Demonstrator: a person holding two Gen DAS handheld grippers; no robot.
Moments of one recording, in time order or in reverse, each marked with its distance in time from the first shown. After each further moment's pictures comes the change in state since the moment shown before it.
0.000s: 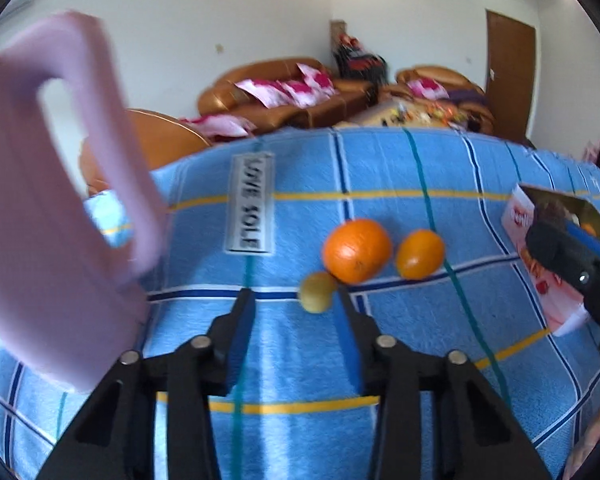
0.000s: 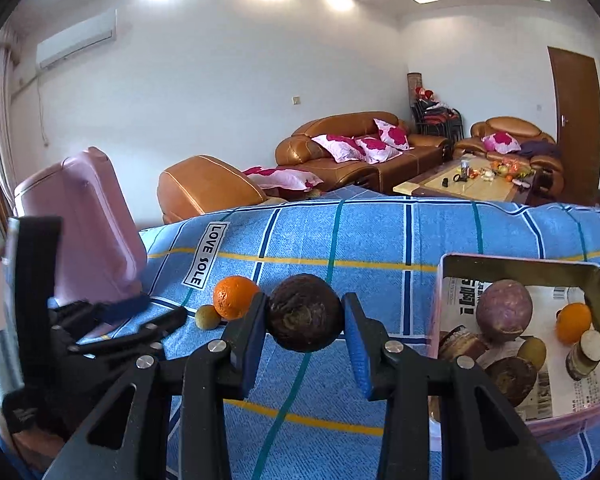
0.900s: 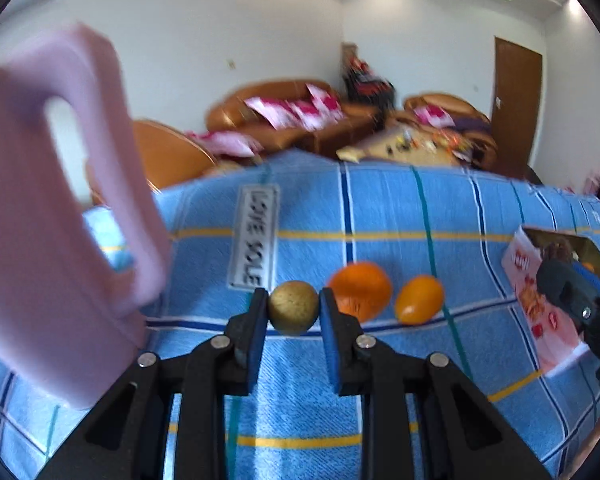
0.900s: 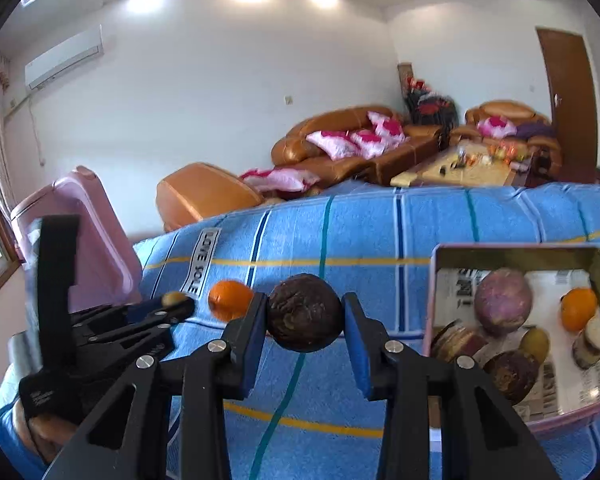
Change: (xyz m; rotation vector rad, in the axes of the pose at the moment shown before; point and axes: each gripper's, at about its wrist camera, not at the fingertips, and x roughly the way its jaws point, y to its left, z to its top) left arm -0.018 0.009 0.013 -0.076 -0.129 0.028; right arm -0.003 -0.007 -0.002 0.030 -0.049 -0.023
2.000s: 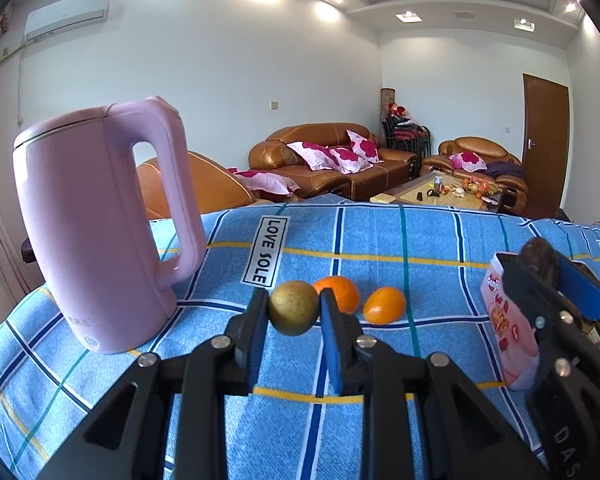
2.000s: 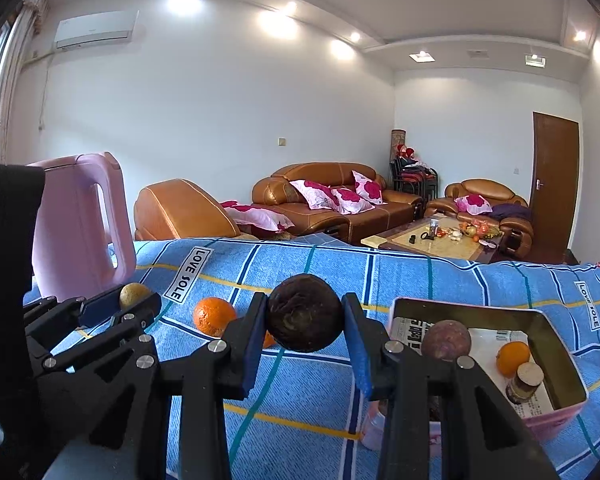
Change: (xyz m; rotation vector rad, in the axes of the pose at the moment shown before) left arm -0.066 -0.035 -0.029 -0.079 -0.150 0.132; right arm -0.040 0.024 -0.011 -0.179 -0.133 -0.119
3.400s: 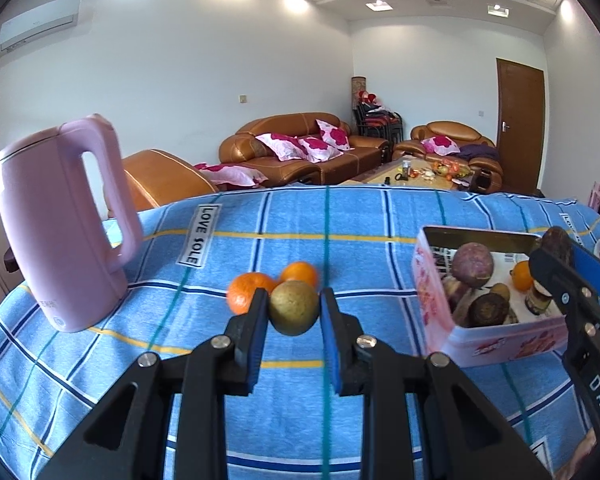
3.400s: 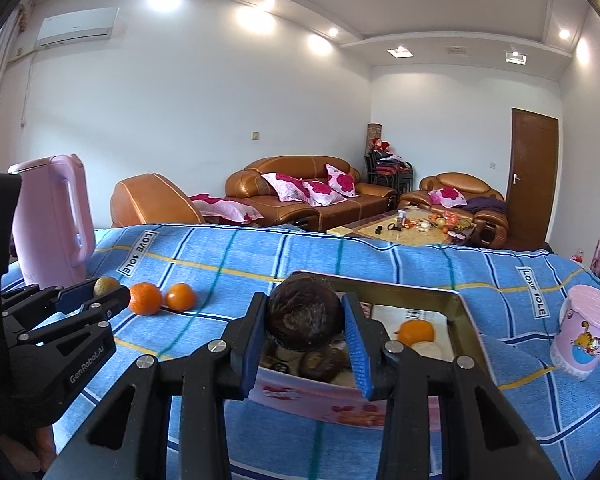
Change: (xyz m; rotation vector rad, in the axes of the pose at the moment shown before) left arm -0.026 -0.070 -0.012 0.060 0.039 -0.090; right arm -0.037 -0.081 -0.013 0.005 0.028 -0.086
